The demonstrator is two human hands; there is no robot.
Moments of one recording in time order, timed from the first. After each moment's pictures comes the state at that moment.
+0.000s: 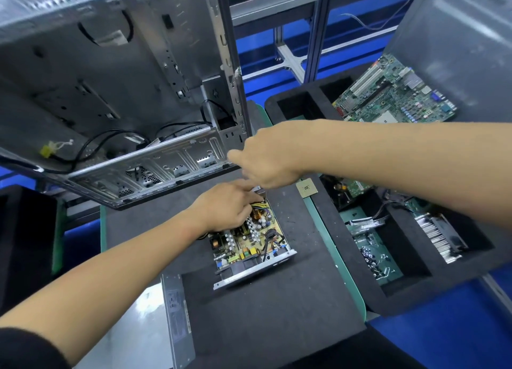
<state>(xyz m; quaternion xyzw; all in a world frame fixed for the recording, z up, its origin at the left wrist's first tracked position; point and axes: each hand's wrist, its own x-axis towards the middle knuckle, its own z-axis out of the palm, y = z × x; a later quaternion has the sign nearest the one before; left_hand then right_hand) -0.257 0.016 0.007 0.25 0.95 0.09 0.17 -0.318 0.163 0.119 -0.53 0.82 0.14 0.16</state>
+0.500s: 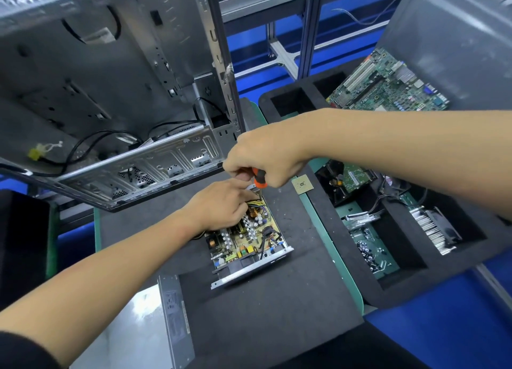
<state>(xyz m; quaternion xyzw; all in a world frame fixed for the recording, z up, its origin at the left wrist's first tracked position) -0.258 0.014 -0.002 0.25 0.95 0.07 0.17 -0.329 0.170 0.123 -0.58 0.78 0.04 0.25</state>
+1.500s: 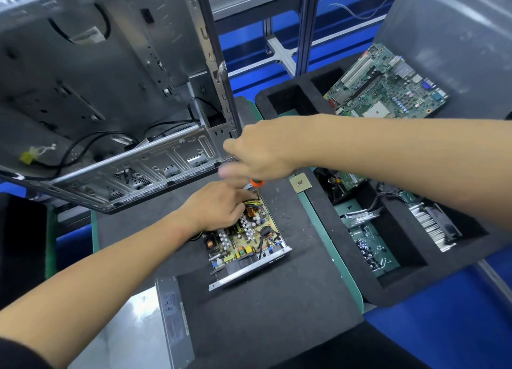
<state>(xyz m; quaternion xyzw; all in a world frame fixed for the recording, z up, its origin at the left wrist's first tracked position) -0.260 0.015 -0.002 0.23 0.95 0.12 0.19 -0.324 0.174 0.115 -0.46 0.86 0.06 0.20</state>
